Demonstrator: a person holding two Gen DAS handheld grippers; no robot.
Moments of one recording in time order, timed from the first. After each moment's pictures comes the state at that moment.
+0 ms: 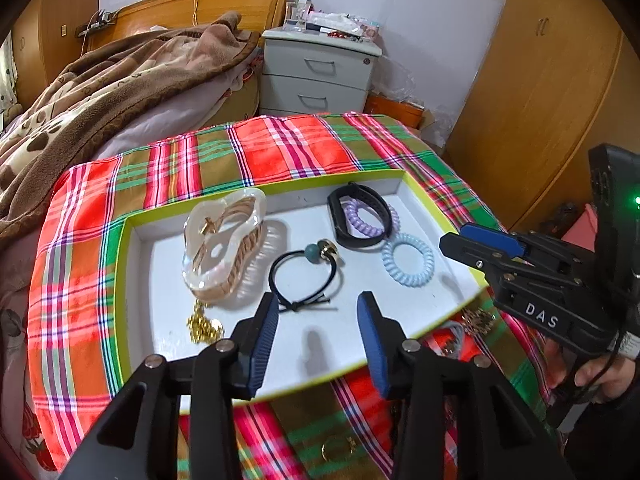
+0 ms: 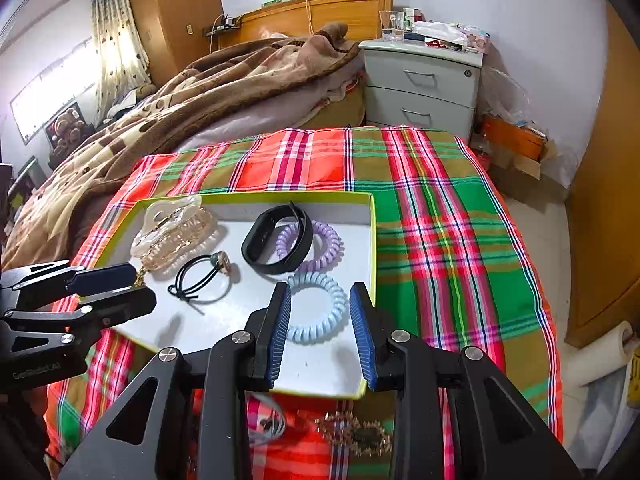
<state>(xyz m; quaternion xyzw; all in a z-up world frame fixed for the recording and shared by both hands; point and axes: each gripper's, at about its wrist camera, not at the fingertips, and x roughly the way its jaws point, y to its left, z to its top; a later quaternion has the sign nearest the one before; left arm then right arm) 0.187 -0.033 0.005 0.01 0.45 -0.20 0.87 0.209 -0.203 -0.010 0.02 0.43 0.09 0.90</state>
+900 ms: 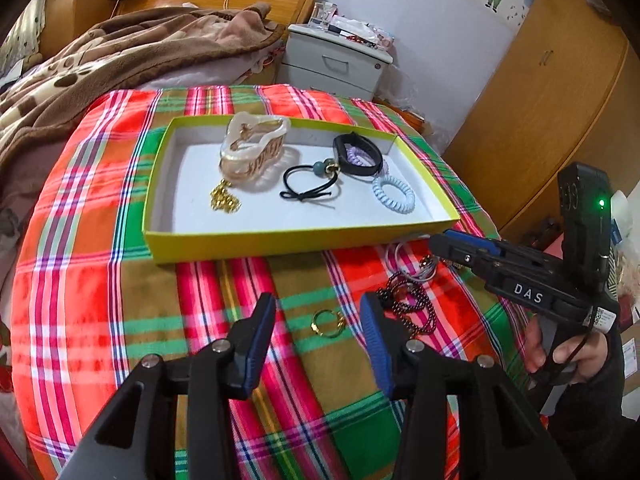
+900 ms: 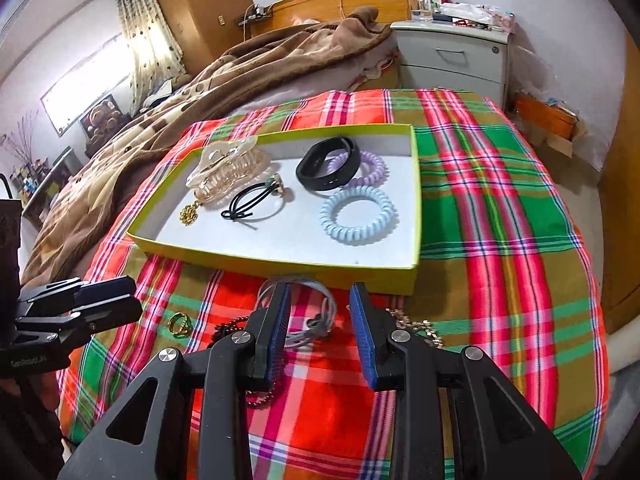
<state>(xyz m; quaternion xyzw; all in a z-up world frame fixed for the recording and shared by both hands) 0.105 0.010 -0.017 -0.07 0.46 -0.19 0.86 0.160 -0.194 -0.033 0.04 0.45 0.16 0.88</state>
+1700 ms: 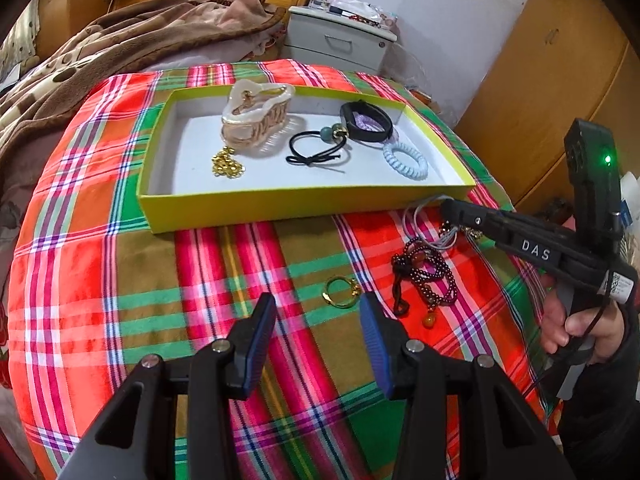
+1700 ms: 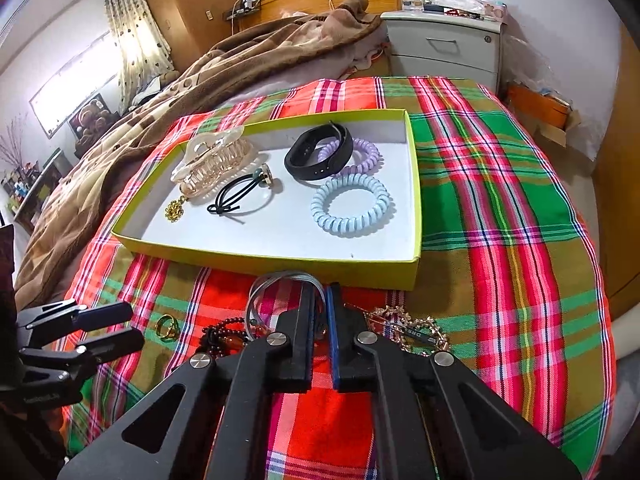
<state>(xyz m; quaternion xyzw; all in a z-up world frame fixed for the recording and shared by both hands) 0.101 0.002 -0.035 -0.04 0.48 -0.19 0.85 0.163 -0.196 -0.042 0.05 0.46 0.14 0.88</state>
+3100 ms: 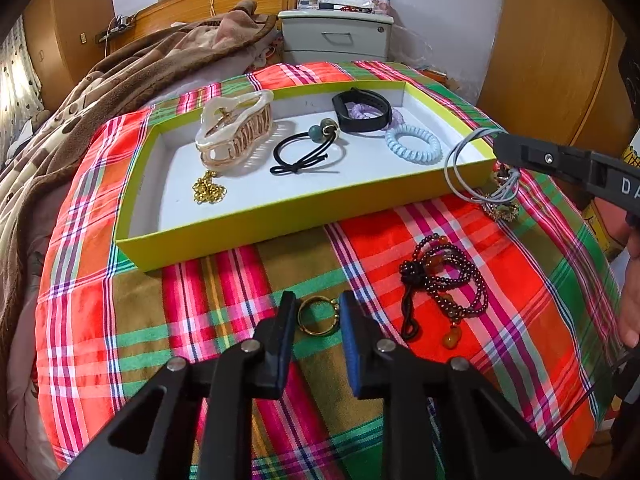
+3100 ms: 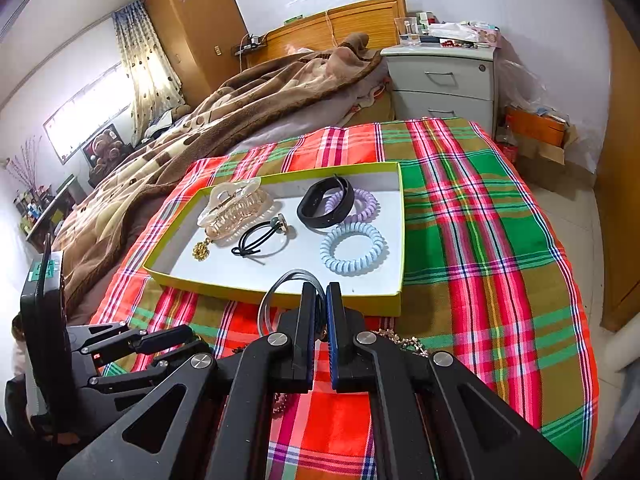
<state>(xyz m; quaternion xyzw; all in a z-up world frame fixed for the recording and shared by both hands) 0.108 -0.039 -0.043 0.06 0.47 -0.14 0.87 0.149 -0.208 -0.007 0.08 0.40 0.15 0.90</state>
